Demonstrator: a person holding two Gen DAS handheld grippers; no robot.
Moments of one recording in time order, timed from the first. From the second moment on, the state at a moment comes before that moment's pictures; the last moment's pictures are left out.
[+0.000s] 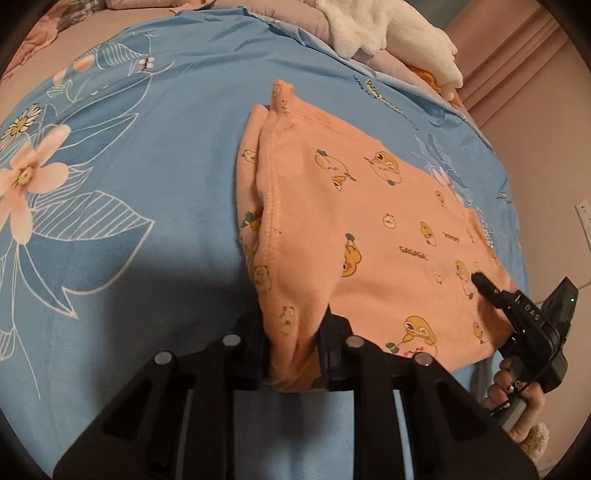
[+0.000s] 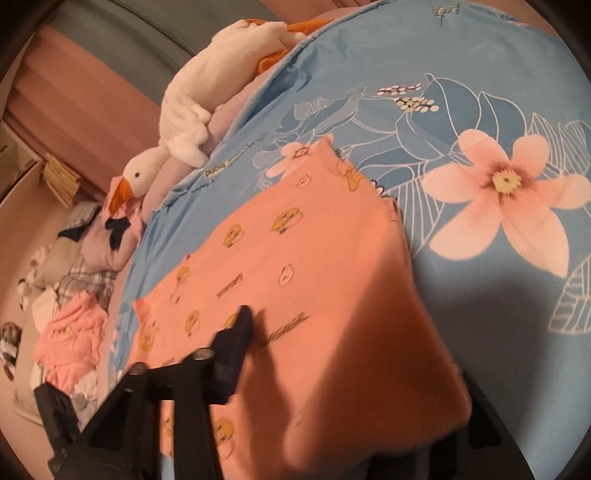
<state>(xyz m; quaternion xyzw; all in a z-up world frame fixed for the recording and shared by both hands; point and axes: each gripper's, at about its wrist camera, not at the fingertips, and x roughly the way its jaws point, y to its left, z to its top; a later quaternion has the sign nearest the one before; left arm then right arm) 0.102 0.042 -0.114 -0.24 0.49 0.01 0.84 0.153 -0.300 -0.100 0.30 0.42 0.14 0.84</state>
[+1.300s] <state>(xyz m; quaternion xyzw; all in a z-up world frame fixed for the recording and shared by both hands) 0.046 0.015 -0.084 -0.21 0.49 -0.03 0.85 0.094 -0.177 0.011 -0.07 0.36 0.28 0.89</state>
